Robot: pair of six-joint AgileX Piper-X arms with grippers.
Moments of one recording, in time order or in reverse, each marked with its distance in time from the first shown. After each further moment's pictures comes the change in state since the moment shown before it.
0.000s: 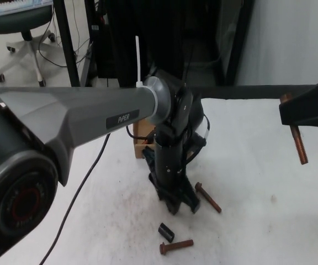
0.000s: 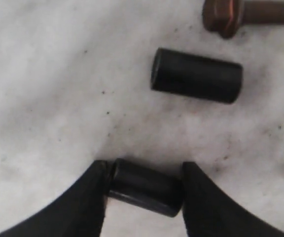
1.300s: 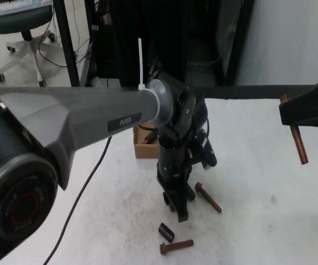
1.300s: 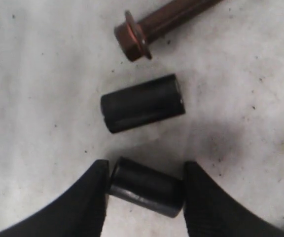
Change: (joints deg) left arm -1.1 -0.4 0.6 -5.4 -0.9 27.6; right arm 0.0 0.0 0.0 0.0 -0.1 -0.9
